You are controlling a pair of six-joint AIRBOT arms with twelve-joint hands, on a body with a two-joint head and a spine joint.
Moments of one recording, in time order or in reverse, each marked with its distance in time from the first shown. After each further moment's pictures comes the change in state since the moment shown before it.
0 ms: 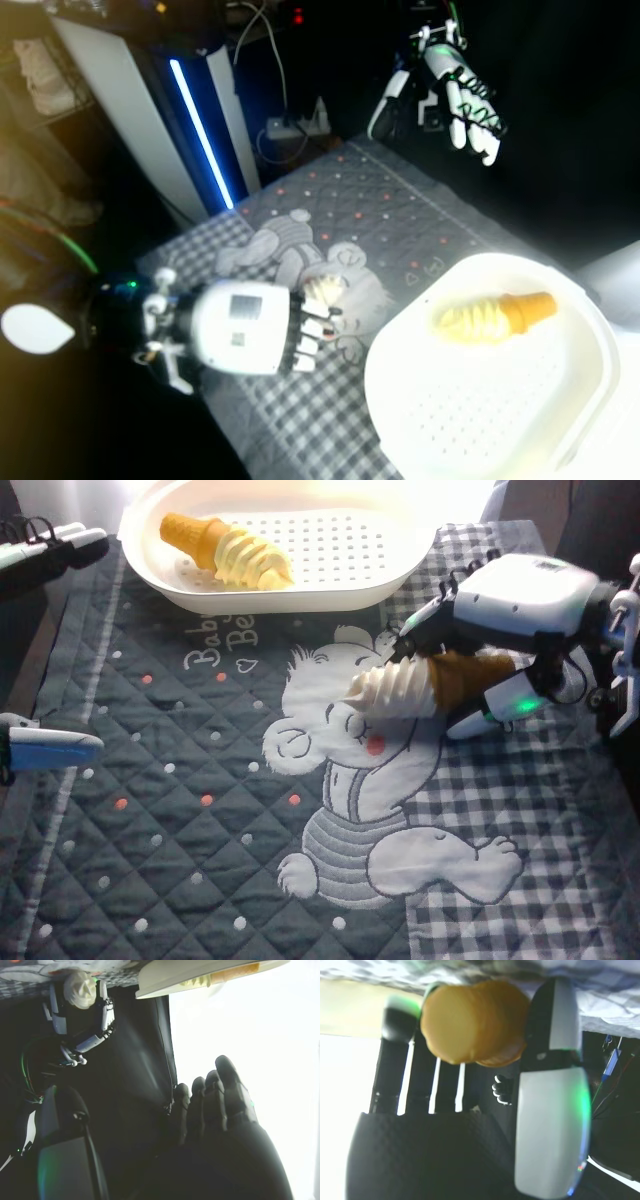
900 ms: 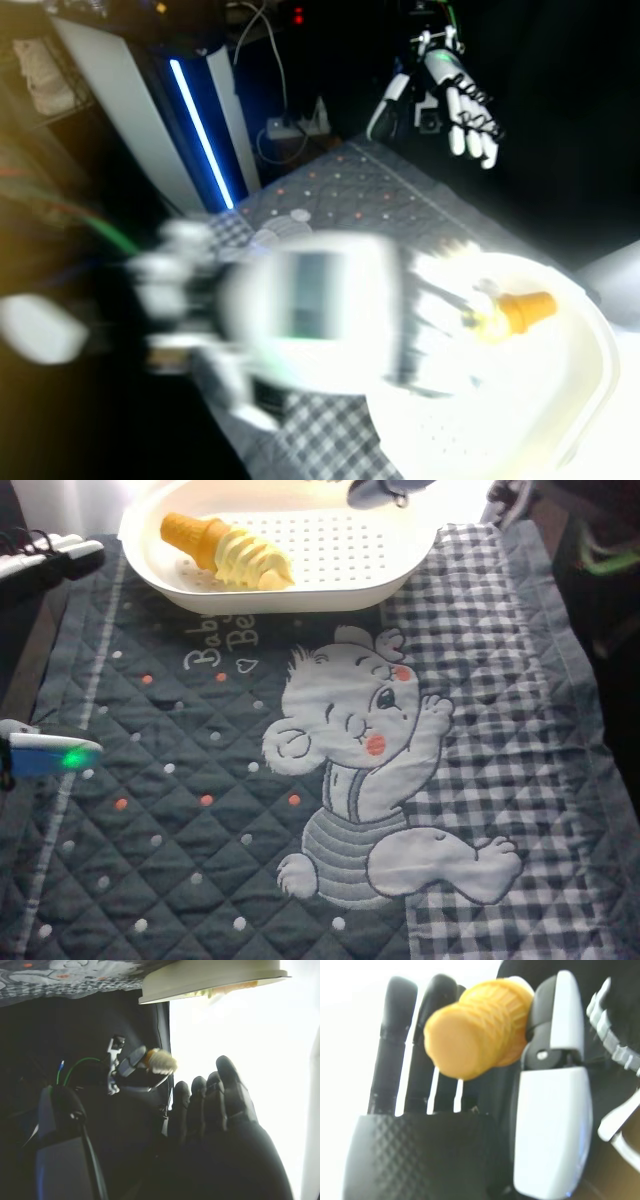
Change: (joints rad) left arm 0.021 -0.035 0.020 -0.016 -0.018 -0.042; right arm 0.417 -0.280 0.350 -0.009 -0.159 -0.092
